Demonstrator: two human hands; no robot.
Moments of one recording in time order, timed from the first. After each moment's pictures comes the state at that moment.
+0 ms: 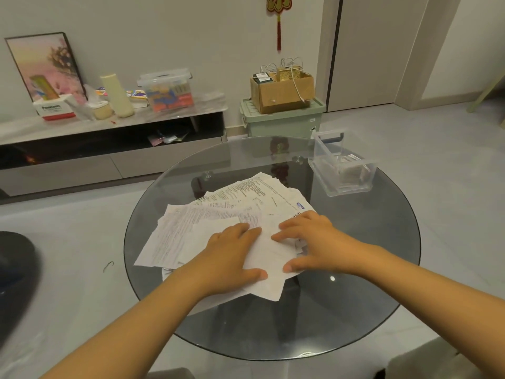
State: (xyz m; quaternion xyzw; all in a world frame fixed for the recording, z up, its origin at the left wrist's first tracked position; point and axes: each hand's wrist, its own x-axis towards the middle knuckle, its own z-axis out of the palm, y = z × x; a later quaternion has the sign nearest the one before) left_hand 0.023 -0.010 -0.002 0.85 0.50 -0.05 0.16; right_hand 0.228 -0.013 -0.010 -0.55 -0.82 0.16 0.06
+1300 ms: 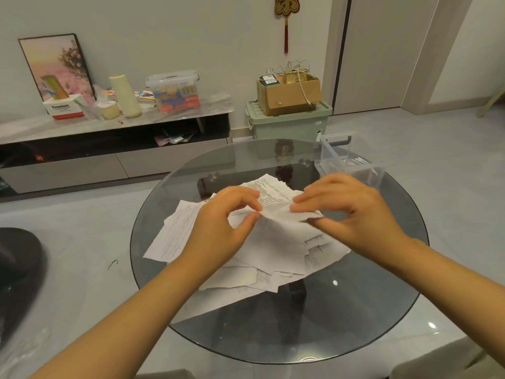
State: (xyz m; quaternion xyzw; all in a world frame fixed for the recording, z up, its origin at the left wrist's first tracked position) left_hand 0.017 -0.003 0.018 0.78 0.42 0.42 0.18; right_hand 0.234 -0.032 0.039 -0.40 -0.81 0.05 0.43
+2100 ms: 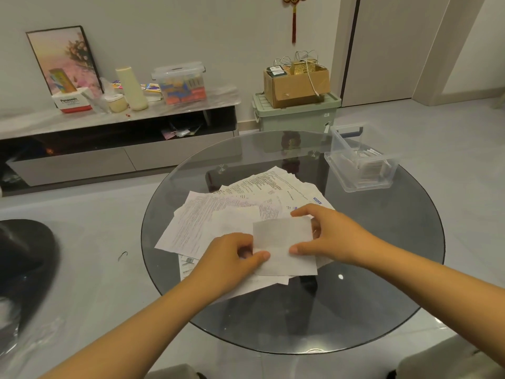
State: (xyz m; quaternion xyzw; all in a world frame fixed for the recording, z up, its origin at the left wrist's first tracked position) left_hand 0.000 -0.024 -0.017 0.76 0.55 0.19 0.29; right_hand 0.209 -0.020 0.002 -0.62 -0.70 0.31 0.18
